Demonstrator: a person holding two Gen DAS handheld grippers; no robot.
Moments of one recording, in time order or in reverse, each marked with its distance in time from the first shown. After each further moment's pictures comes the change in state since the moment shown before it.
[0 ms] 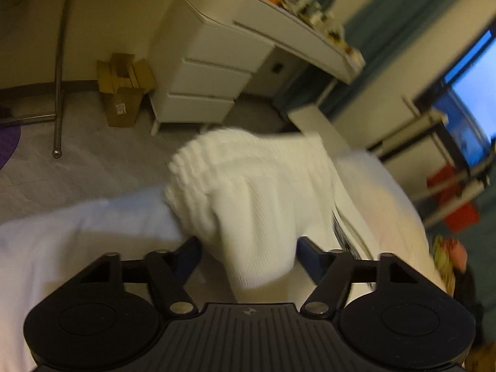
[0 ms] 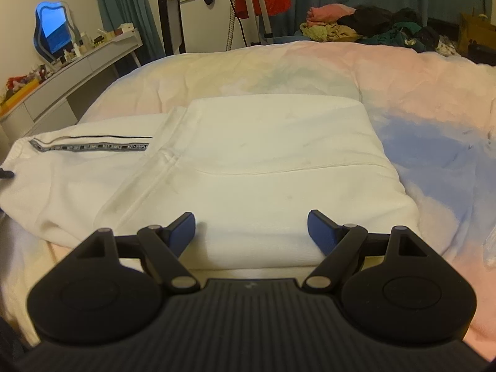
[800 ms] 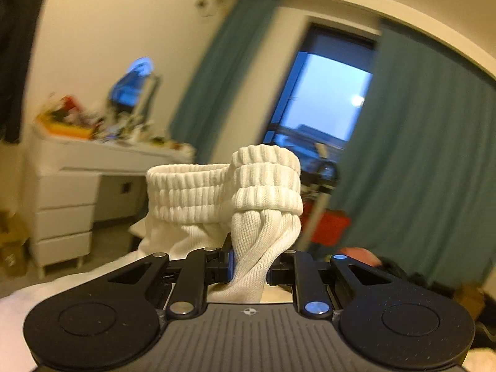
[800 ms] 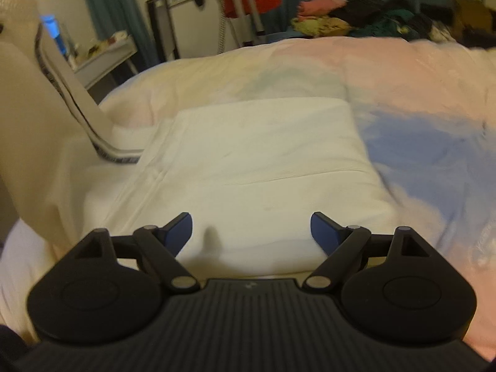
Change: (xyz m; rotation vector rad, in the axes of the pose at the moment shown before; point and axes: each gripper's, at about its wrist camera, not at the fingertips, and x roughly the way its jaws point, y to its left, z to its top) left arm -0.171 -0.317 -0.168 0.502 -0.426 -0.422; right arm -0.013 -0.040 0.010 0.131 0.015 0.035
